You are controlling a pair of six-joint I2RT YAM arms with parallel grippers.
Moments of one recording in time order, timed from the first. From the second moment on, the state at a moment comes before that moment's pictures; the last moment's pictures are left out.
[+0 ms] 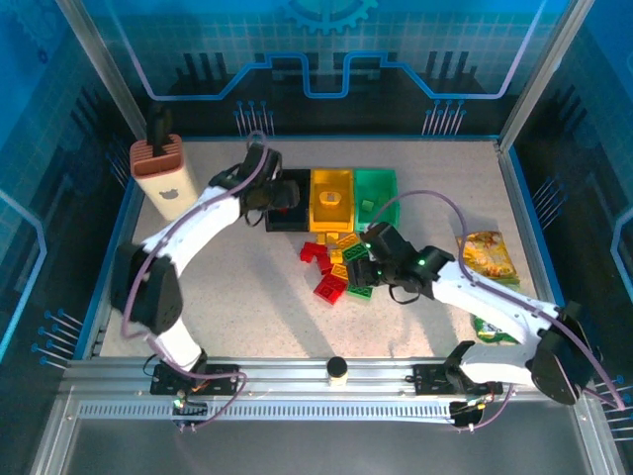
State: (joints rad) left arm -0.38 1.63 1.36 -0.63 -0.06 -0.49; right arm 0.77 1.24 0.88 -0.63 0.08 0.49
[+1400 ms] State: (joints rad) left arm -0.40 0.62 0.65 -0.66 -0.07 -0.66; right arm 0.90 2.21 1.78 -0.90 0.19 0.70
